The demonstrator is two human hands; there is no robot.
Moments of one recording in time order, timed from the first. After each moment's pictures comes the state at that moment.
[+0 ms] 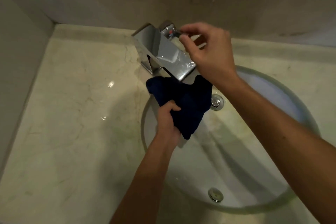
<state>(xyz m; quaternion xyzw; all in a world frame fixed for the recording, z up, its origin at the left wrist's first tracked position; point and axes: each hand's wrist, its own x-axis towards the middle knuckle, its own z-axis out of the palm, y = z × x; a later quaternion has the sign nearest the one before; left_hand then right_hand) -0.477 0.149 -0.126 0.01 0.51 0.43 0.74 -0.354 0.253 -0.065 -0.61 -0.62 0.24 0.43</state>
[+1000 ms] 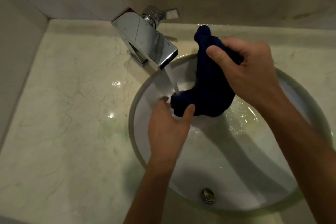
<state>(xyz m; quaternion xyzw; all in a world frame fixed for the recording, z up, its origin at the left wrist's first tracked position) -0.461 0.108 -0.104 0.50 0.75 0.18 0.39 -0.283 0.175 -0.063 -0.58 -0.63 0.28 0.43</state>
